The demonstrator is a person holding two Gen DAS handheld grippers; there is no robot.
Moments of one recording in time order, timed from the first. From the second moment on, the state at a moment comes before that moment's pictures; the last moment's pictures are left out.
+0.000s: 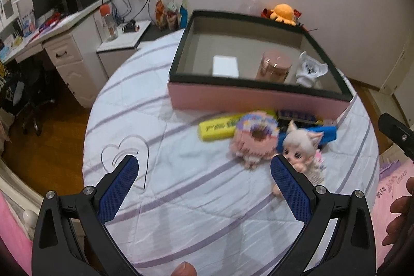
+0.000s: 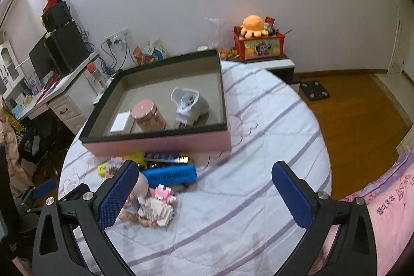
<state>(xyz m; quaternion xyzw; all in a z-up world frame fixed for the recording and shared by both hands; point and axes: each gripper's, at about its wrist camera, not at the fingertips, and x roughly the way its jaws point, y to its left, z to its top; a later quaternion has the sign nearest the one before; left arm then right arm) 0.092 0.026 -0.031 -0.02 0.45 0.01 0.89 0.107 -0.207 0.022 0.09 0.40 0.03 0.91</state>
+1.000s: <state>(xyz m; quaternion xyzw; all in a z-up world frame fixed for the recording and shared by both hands) 0.115 -0.041 -0.057 -0.01 0.49 -0.08 0.87 0.110 -0.229 0.009 0.10 0.42 0.01 0.90</state>
